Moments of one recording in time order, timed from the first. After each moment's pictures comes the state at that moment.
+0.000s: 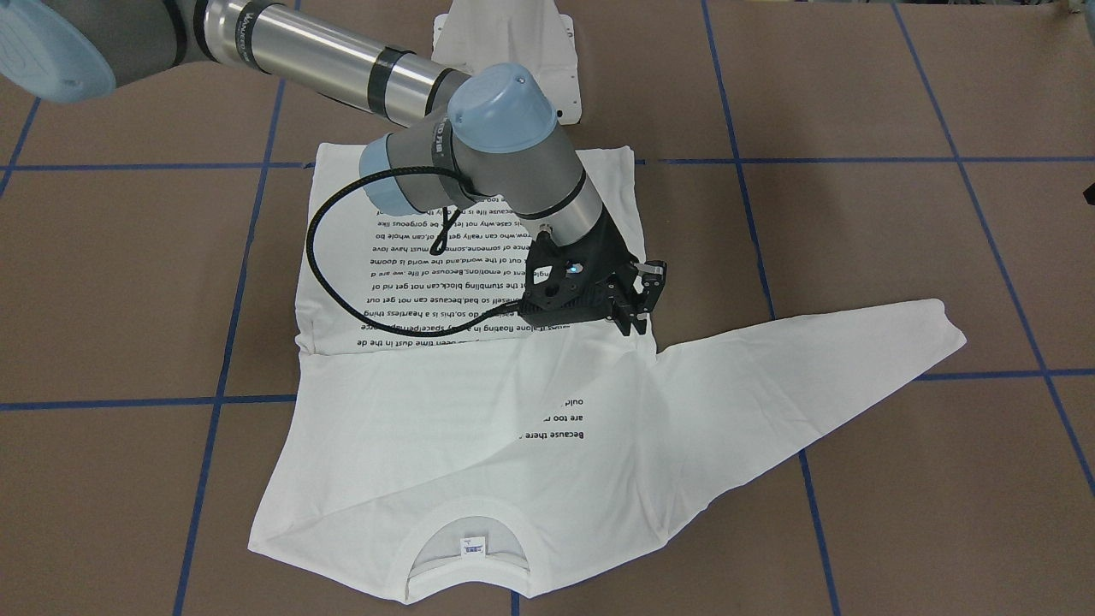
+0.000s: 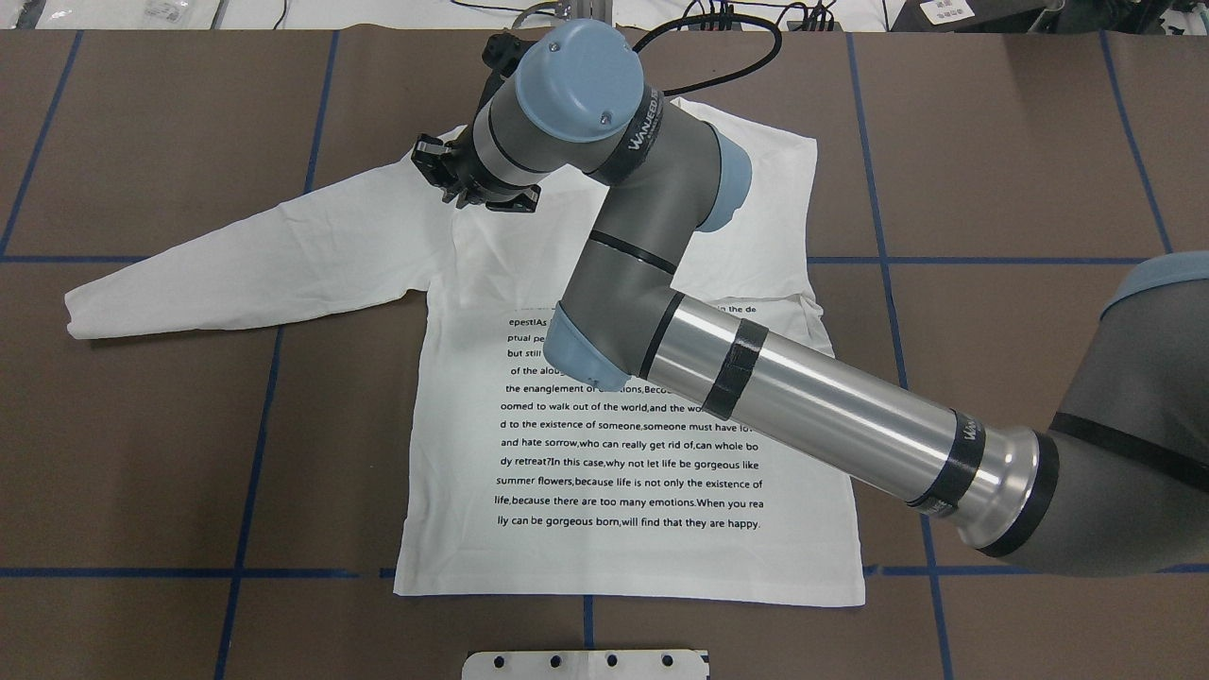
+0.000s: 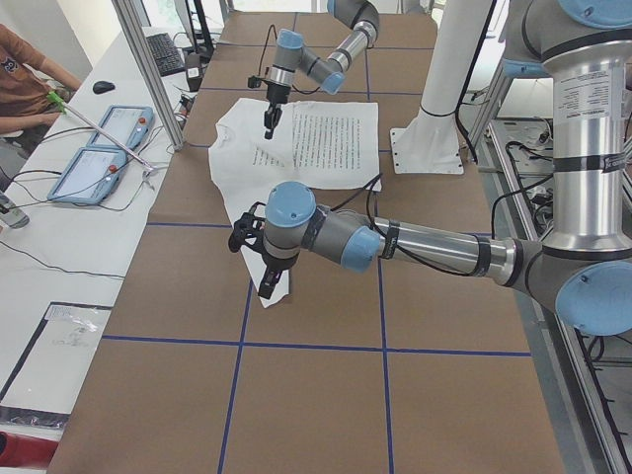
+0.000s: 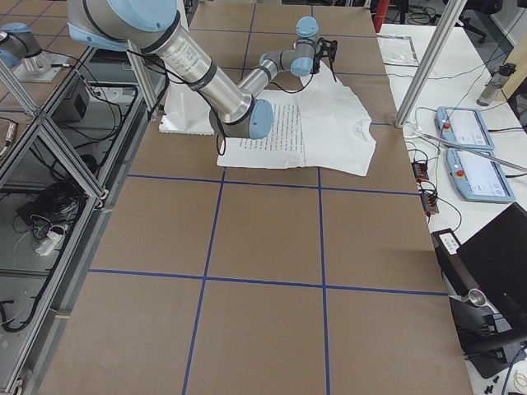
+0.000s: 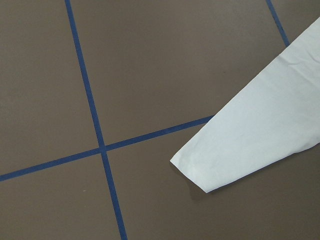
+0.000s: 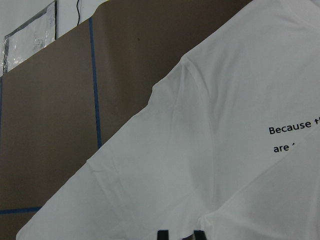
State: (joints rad) left arm -1.51 -1.46 -1.83 -1.83 -2.42 -0.05; right arm 0.61 -0.50 1.17 -0.95 1.87 1.56
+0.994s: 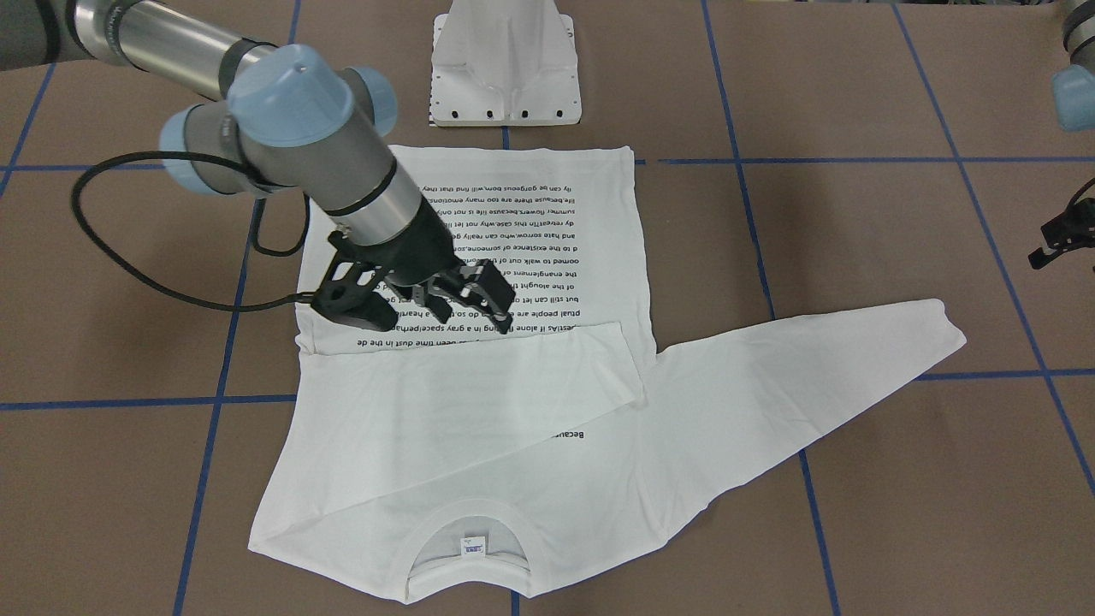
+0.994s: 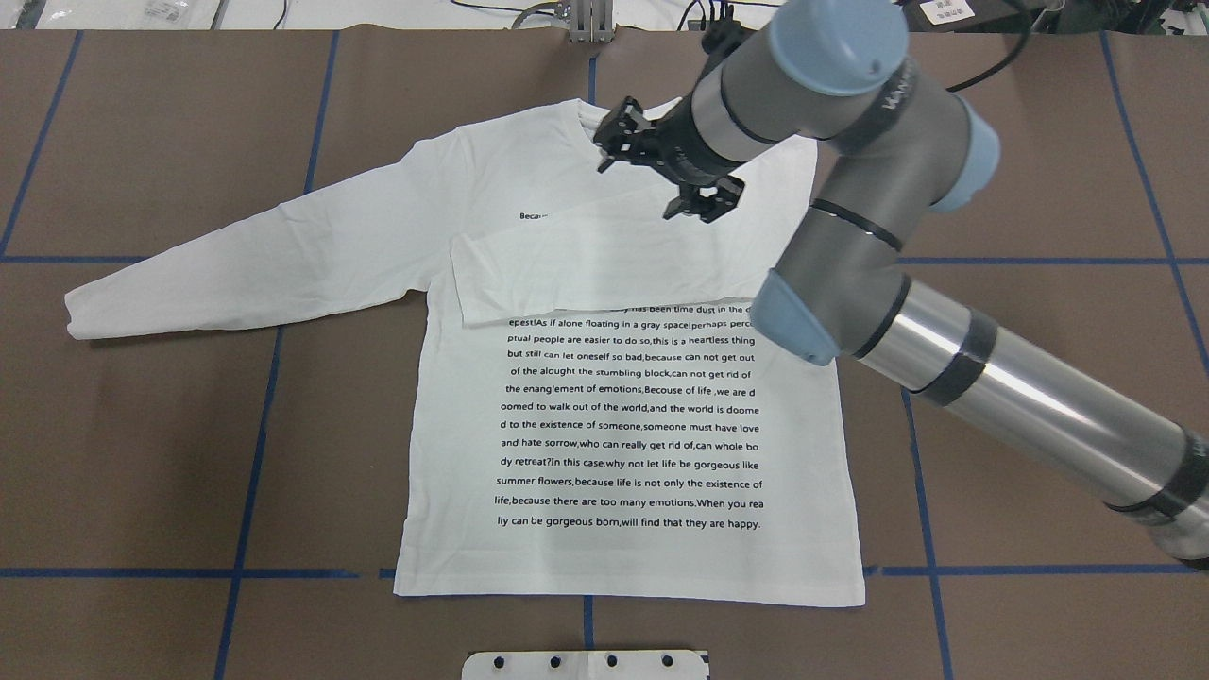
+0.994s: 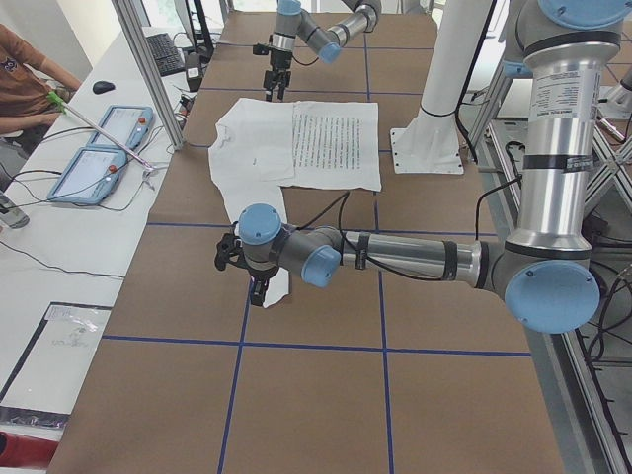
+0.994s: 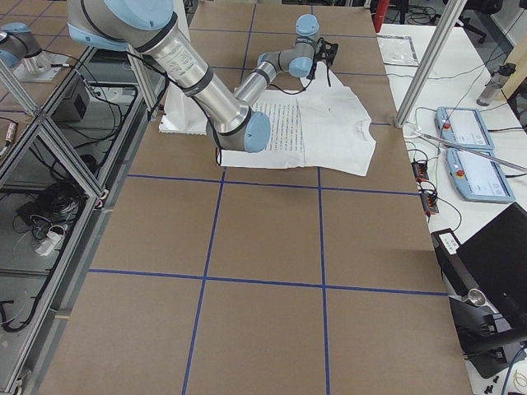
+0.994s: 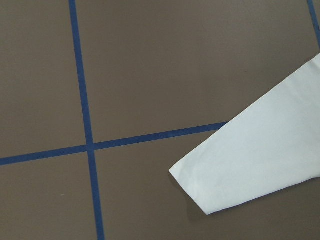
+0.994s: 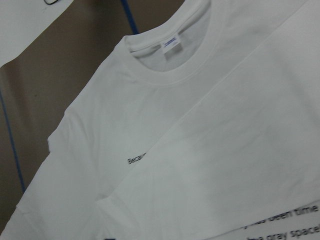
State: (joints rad) left arm -1.35 -1.59 -1.58 -1.98 -2.42 -0.32; right arm 0.80 -0.89 1.56 -1.12 2.09 1.64
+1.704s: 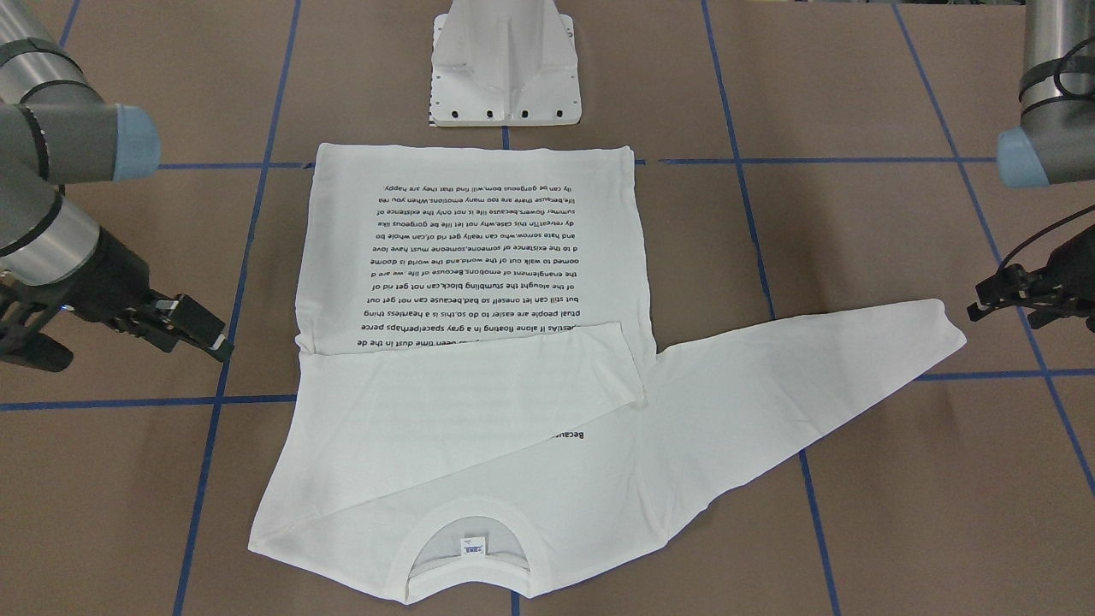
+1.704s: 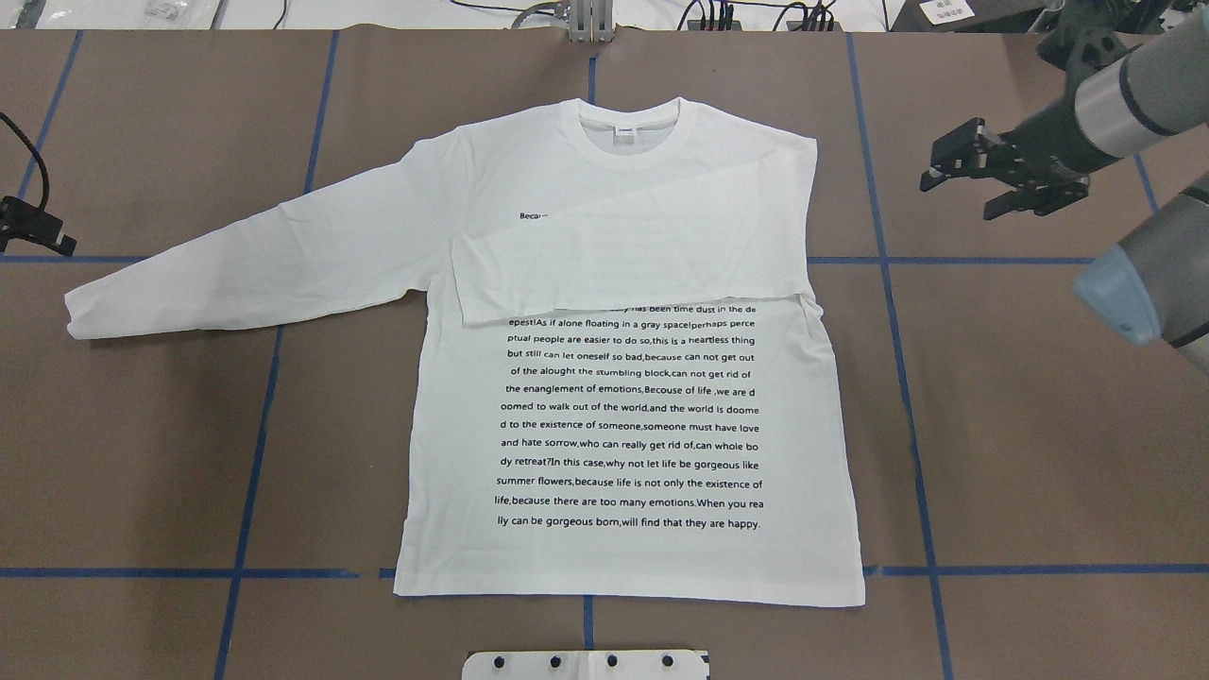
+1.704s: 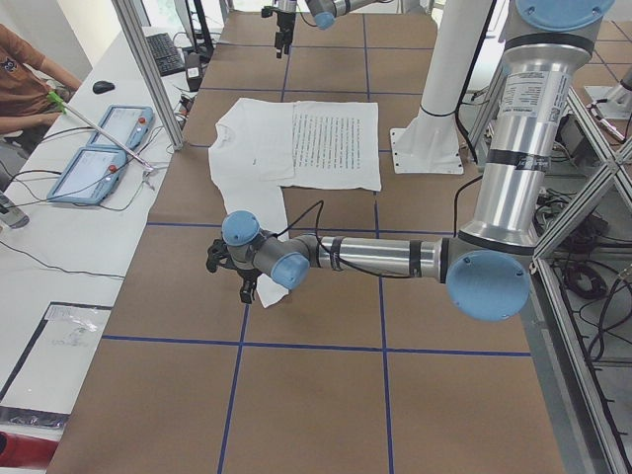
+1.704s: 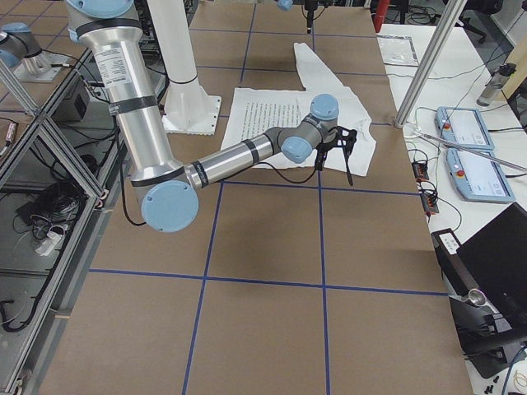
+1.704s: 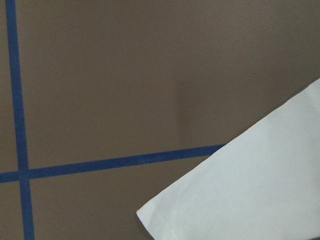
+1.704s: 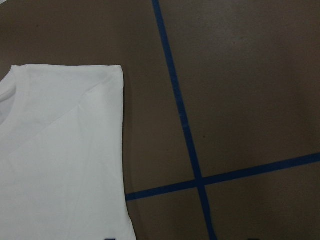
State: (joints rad) left arm -1.23 -1.74 -1.35 -2.10 -2.35 -0.45; right arm 1.10 -1.33 1.68 -1.12 2.31 1.13
